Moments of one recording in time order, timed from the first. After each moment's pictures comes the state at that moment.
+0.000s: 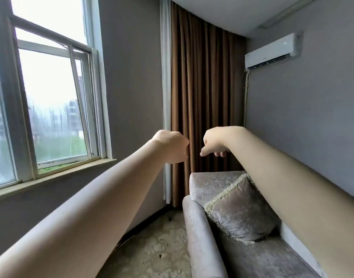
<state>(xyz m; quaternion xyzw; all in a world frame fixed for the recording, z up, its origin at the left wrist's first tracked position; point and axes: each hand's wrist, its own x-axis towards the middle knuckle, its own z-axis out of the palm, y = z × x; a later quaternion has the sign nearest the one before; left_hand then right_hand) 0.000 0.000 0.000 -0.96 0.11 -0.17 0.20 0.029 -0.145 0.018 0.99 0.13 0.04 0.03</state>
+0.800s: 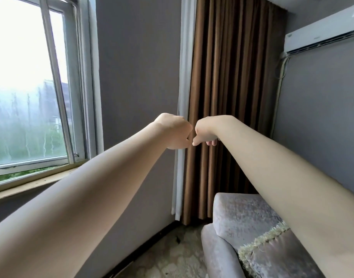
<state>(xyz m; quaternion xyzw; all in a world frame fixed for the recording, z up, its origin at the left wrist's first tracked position) 0.456 0.170 -0.005 -0.95 0.09 -0.22 0.21 0.508 0.056 0.011 0.98 0.16 0.03 0.07</state>
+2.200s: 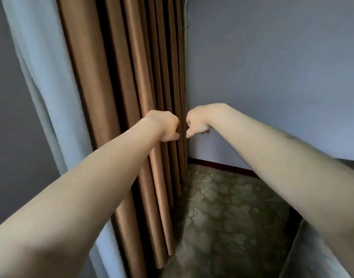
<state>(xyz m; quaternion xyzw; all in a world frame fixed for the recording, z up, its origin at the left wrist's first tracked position) 1.408 0.131 -0.082 -0.88 0.41 -0.18 0.16 1.346 0.020 -0.062 0.99 -0.10 -0.04 0.08</state>
